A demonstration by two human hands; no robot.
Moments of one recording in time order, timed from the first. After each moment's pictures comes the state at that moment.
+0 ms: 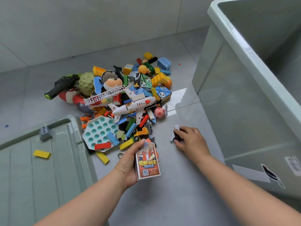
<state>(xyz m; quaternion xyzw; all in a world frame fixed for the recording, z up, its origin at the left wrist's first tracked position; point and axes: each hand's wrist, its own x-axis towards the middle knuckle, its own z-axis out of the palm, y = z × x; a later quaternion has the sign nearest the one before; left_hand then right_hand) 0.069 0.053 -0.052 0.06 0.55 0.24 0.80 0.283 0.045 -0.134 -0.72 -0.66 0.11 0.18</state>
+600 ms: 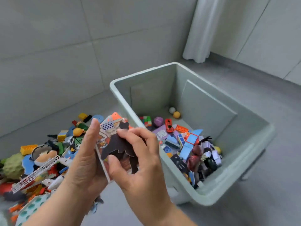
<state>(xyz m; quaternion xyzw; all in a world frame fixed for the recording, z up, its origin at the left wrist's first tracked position) 0.195 0.062 0.178 0.29 0.22 0.26 0.89 0.264 -0.019 0.153 -0.63 -0.47 0.10 0.61</state>
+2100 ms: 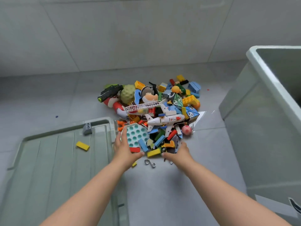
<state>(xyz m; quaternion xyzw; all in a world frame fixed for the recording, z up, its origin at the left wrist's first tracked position) -0.028 0.093 -0.060 0.55 0.72 0.18 0.38 0.163 0.078 -0.062 -0.76 -0.37 0.51 0.16</state>
